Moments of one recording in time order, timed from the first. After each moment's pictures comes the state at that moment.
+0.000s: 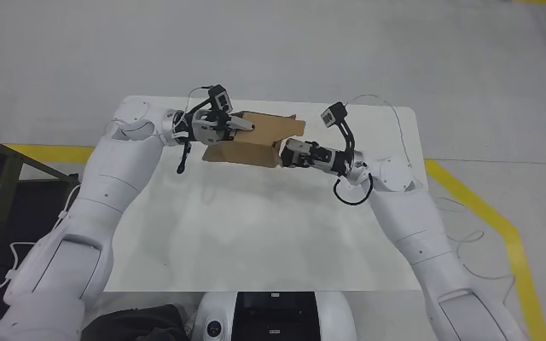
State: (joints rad) left arm 0.63 -1.06 -0.97 -0.97 -0.90 0.06 -1.50; right arm -0.90 -1.35 1.08 -1.17 0.44 -0.44 1.07
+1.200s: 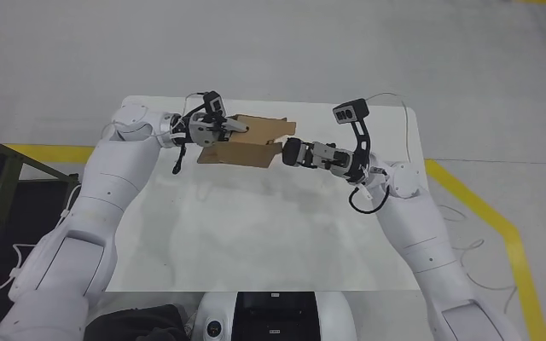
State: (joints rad) left arm 0.61 -1.08 -0.98 -0.85 -0.84 0.08 -1.54; right arm -0.96 -1.34 1.11 -1.30 0.66 -0.55 1.18
